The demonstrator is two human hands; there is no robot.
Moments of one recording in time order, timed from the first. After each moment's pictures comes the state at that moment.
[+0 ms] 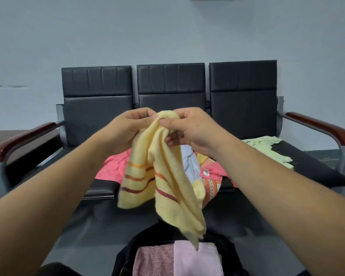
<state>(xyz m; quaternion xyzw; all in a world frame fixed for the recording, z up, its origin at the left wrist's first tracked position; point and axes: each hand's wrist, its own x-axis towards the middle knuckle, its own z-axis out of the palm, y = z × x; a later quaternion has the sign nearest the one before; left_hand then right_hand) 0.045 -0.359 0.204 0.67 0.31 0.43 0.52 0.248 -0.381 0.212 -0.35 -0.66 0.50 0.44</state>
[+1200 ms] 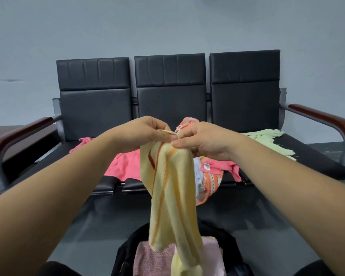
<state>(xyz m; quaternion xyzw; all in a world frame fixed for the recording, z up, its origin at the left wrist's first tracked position) 0.073 -0.354 0.197 0.73 0.43 0.26 0.46 0.285 -0.357 0.176 -0.39 -0.73 0.50 0.27</state>
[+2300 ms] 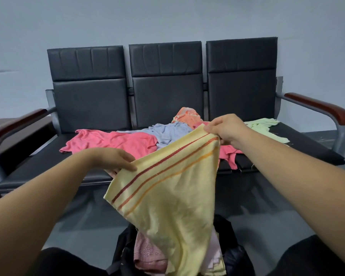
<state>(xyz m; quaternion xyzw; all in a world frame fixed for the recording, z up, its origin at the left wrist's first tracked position) -0.007 -0.338 0.110 0.68 0.61 0.03 0.40 0.333 -0.322 0.139 -0.63 -0.55 0.34 0.43</state>
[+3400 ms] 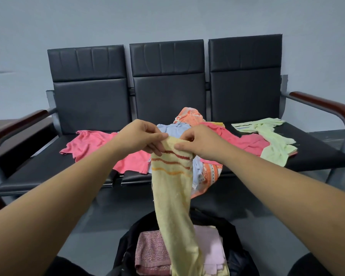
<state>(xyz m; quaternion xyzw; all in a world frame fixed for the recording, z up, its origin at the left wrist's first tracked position) 0.071 -0.345 0.151 0.71 0.52 0.33 0.33 0.281 -0.341 0.128 -0.48 -0.79 0.24 0.30</state>
